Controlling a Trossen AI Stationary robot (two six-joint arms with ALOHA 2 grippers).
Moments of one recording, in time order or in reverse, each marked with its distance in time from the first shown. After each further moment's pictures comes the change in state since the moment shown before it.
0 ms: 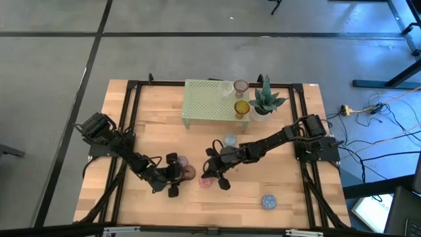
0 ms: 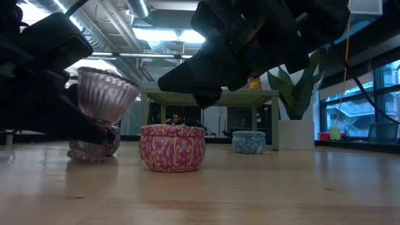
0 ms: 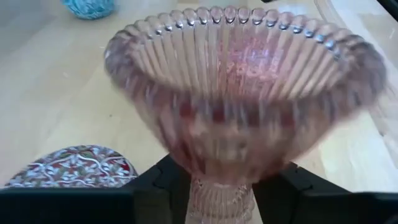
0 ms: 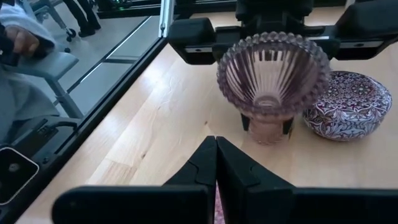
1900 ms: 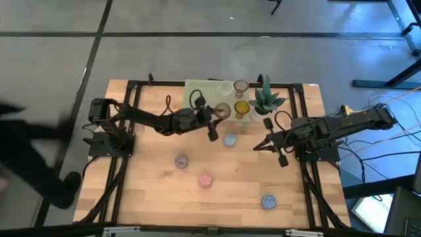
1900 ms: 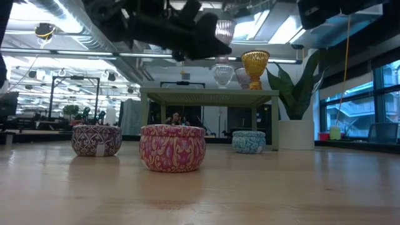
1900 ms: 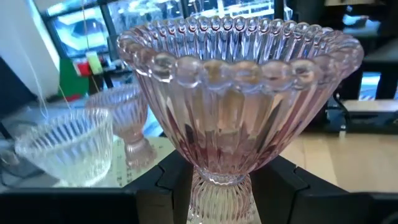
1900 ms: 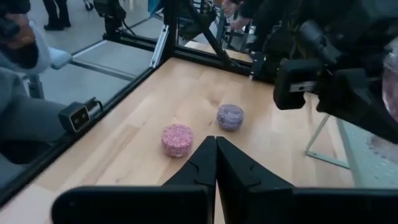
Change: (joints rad) left arm 0.741 -0.056 0.391 0.170 0.333 0.632; right arm -0.021 -1.223 -0.412 -0.688 0.151 -0.267
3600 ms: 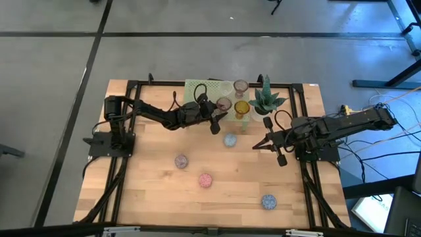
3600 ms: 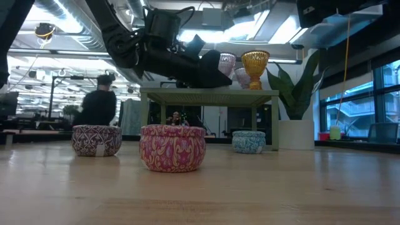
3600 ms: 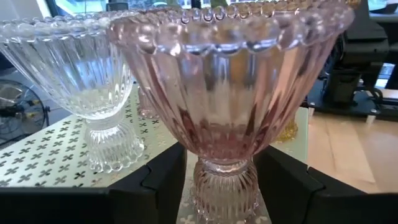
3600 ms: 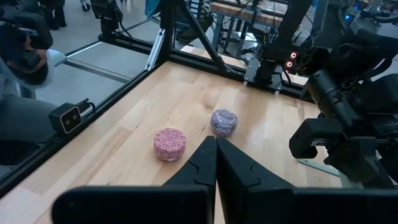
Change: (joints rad) left arm 0.143 0.166 0.000 0.098 0.132 -0.109; right arm -0.016 0.005 -0.006 0.034 0.000 -0.036
